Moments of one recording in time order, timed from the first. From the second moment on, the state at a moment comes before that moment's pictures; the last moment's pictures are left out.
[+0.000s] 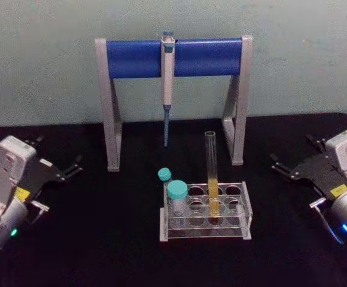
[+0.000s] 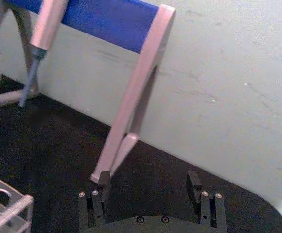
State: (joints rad) left arm -0.20 0.60 0.45 -1.41 -0.25 -0.12 0.03; right arm 0.18 0.59 -0.43 -1.43 0.26 -0.12 0.00
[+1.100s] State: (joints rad) left arm -0.20 0.60 0.45 -1.41 -0.25 -0.12 0.03; right arm 0.20 0.50 -0.43 -1.54 0.47 0.04 0.36
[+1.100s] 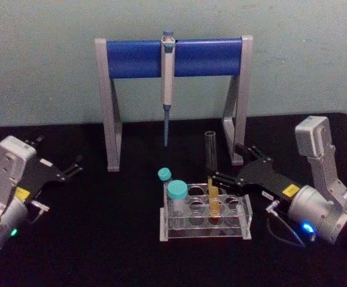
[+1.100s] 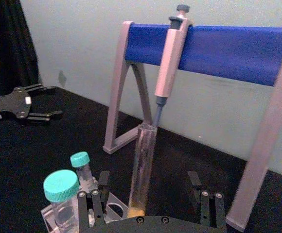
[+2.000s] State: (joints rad) left arm -0.20 0.60 0.45 -1.41 -0.25 -0.12 0.03; right arm 0.31 0.42 -0.46 -1.45 0.45 0.20 0.42
